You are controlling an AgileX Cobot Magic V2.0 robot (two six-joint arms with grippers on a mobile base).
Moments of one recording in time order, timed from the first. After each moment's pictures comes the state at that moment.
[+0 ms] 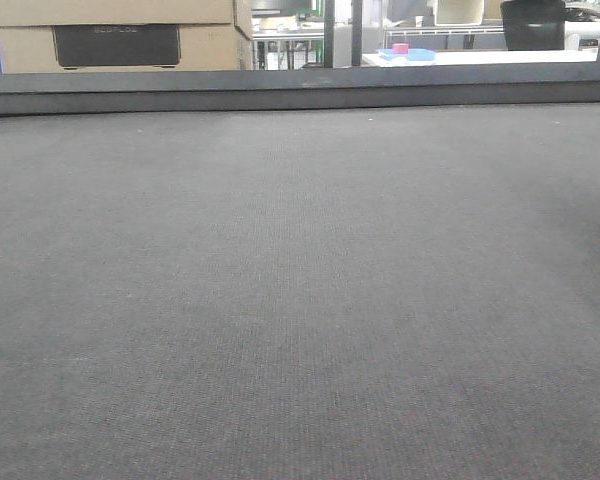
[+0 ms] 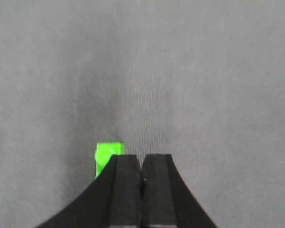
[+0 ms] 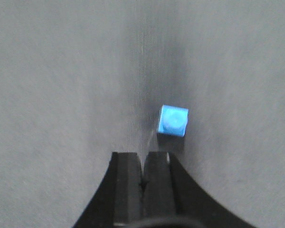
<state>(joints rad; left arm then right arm) 0.00 1.30 -1.35 0.17 1.16 -0.11 -0.04 1.22 -1.22 0.06 1.17 0.00</state>
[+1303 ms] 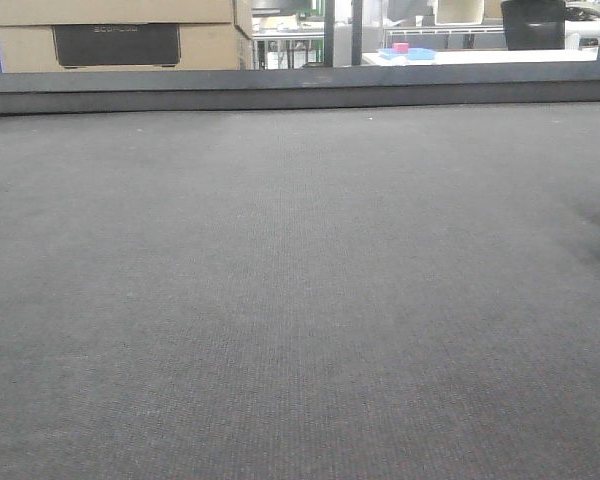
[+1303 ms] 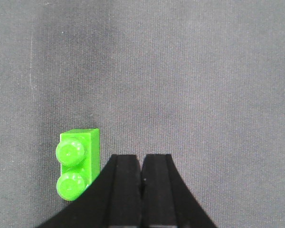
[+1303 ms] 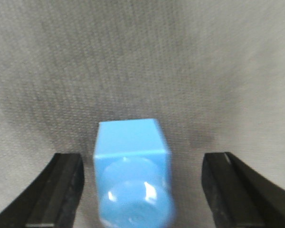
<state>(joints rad) 0.00 1.47 -1.35 0.11 1.16 -0.11 -0.11 1.71 -1.16 0.01 1.03 0.18</state>
